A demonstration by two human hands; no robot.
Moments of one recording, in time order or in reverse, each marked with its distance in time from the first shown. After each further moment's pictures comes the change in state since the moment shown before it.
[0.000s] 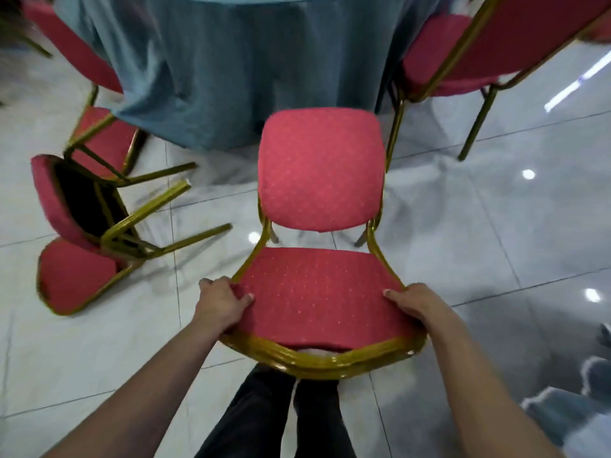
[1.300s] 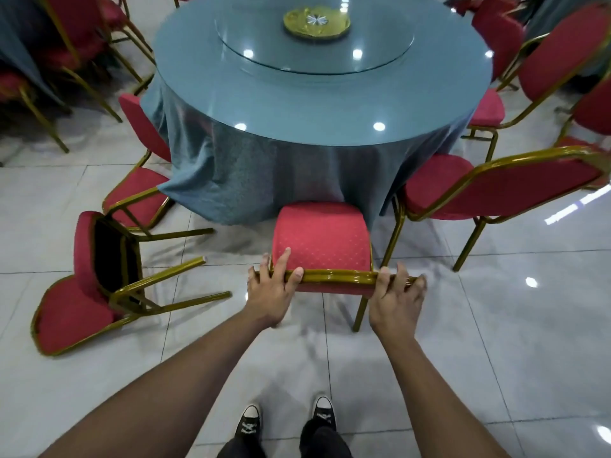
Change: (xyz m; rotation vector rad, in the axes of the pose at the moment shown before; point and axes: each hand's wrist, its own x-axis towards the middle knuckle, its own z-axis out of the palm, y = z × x) left_hand 0.035 0.178 -0.112 -0.196 0.220 0.390; right_hand -0.036 -0.171 -0.122 0.040 0.678 -0.540
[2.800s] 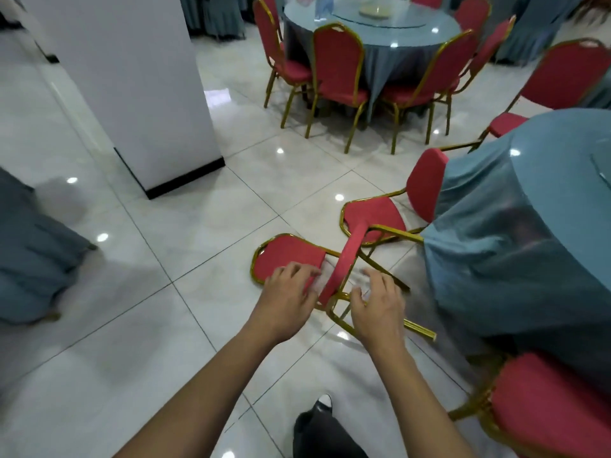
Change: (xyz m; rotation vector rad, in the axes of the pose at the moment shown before) left_hand -0.260 -0.422 -0.302 -0.137 0.681 -0.343; right_hand -0.344 -0.473 0.259 0.016 -0.367 -1.069
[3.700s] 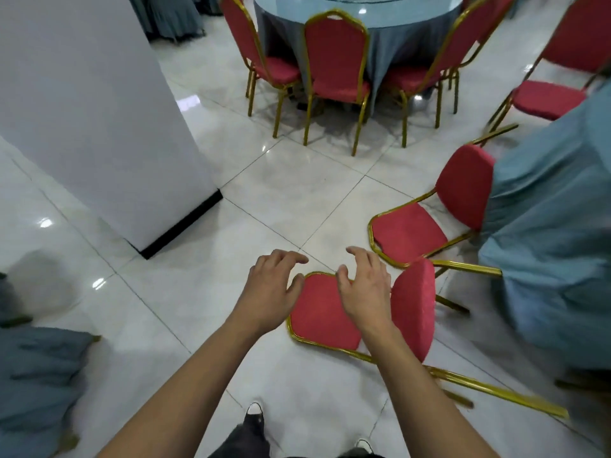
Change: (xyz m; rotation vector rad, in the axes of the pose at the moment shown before) left_hand 0.327 -0.247 -0.182 0.033 -0.093 0.065; right_hand 0.313 -0.240 0.207 0.084 0.053 0.091
